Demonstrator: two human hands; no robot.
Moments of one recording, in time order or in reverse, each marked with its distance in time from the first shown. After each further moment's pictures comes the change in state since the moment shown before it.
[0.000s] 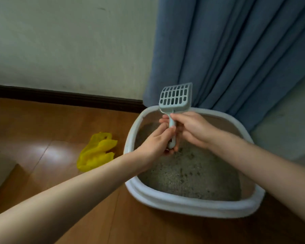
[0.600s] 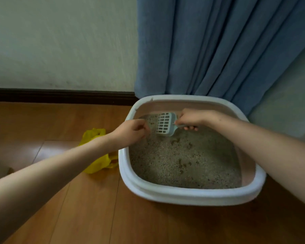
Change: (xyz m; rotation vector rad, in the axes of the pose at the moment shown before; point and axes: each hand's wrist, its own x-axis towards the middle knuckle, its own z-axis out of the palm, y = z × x) left_hand 0.026 -0.014 -0.065 0.884 0.007 -0.018; right_hand 0.060 0.024 -0.074 -1.112 -0.128 0.249
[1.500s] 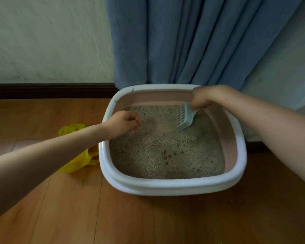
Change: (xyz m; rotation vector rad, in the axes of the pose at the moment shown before) left_hand 0.038 0.000 0.024 0.012 -0.085 -0.007; right_hand -0.006 0.052 -0.053 -0.477 0.105 0.277
